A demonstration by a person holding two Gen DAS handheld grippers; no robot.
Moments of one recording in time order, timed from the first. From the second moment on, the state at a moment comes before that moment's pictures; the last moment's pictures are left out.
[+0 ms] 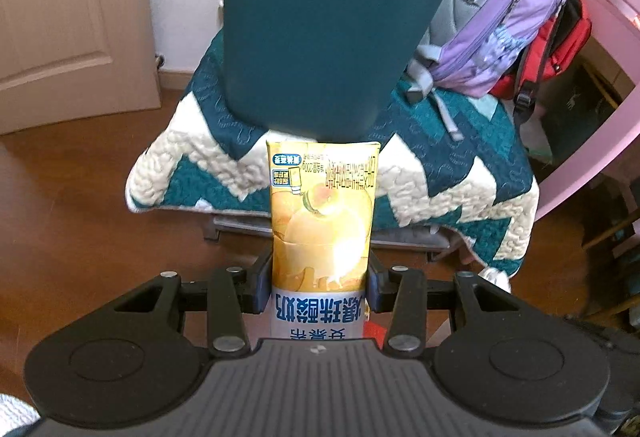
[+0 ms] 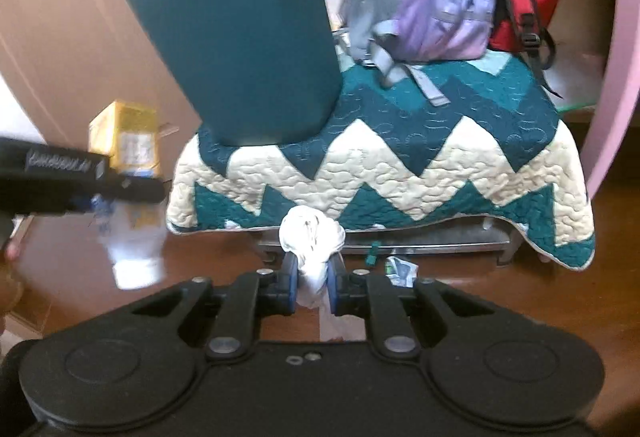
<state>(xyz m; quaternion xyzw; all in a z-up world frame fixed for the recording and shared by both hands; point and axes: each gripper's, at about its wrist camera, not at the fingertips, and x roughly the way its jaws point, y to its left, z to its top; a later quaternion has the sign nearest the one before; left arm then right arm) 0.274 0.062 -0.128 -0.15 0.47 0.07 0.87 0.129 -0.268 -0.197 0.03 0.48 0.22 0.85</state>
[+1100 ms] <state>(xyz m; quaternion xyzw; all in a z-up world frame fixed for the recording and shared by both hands) 0.304 0.078 -0.008 -0.08 0.38 0.06 0.92 0.192 -0.238 -0.023 -0.03 0.34 0.29 0.90</state>
